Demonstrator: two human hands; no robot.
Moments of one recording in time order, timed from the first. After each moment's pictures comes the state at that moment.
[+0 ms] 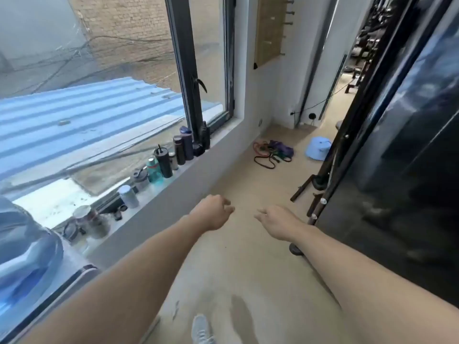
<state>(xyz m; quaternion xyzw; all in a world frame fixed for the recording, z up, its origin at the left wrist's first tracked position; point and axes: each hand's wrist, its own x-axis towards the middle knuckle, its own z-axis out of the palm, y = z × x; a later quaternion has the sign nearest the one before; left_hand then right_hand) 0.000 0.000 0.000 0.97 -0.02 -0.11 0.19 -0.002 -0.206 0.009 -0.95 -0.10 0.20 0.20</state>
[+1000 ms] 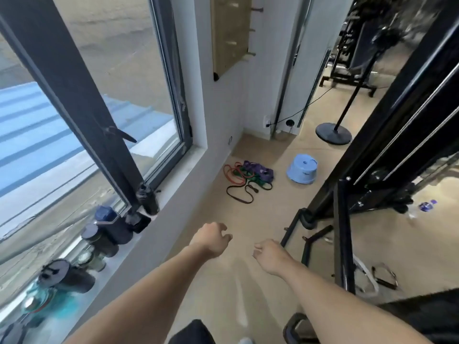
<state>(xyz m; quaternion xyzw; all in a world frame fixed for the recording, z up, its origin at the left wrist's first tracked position) 0.621 -0.068 -0.075 0.94 0.01 -0.25 0.24 0.587 -0.265 -0.101 -0.91 0.09 0.31 0.27</state>
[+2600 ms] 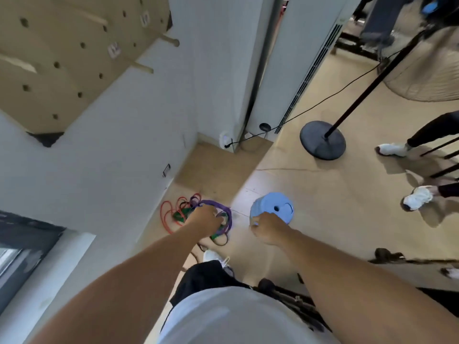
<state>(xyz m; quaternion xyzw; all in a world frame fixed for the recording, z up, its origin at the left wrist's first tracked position) 1.469 -0.436 -0.193 0.90 0.04 -0.34 0.27 1.444 -0.647 -0.194 -0.90 0.09 0.38 0.19</state>
